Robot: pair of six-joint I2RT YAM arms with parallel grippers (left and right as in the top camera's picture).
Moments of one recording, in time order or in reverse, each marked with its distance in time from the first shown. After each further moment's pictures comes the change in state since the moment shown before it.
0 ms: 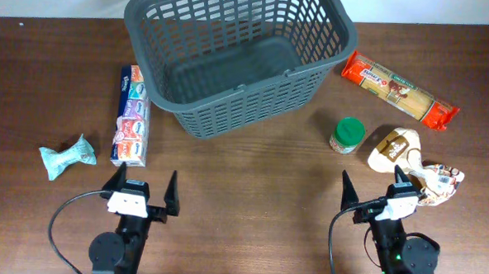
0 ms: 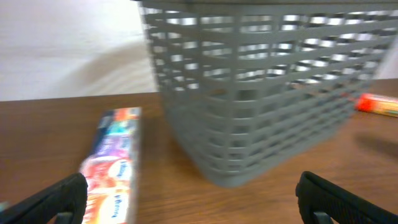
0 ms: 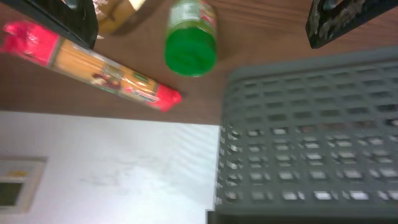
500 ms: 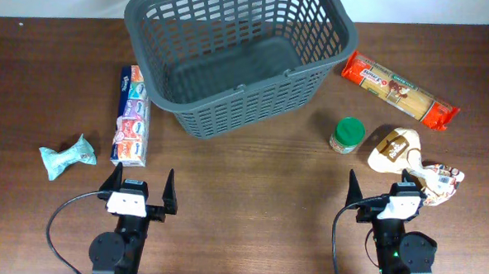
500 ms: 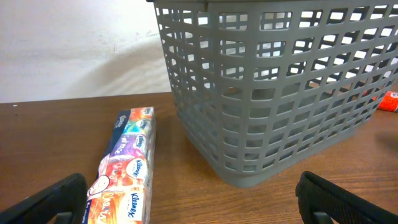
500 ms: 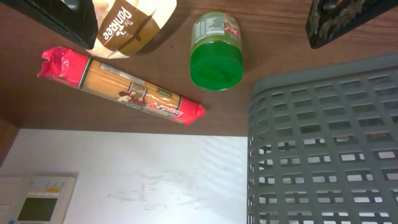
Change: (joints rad) left arm 0.000 0.000 0.000 -0.001 -0.057 0.027; right arm 0.000 0.000 -0.025 -0.041 0.124 -0.016
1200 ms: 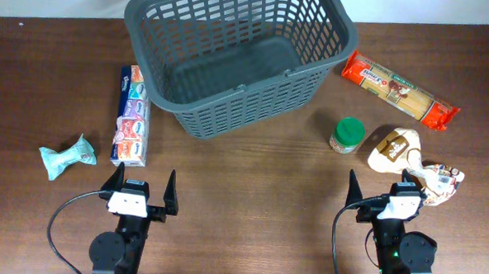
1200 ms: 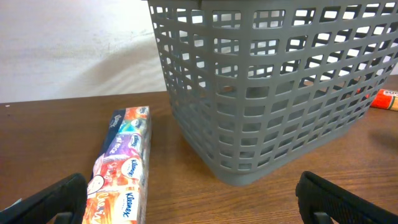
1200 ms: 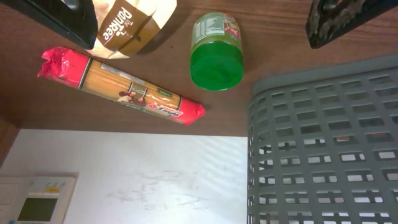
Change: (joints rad) left arm 0.000 0.000 0.000 -0.005 0.019 0.000; right arm 0.000 0.000 0.000 -0.001 0.000 0.000
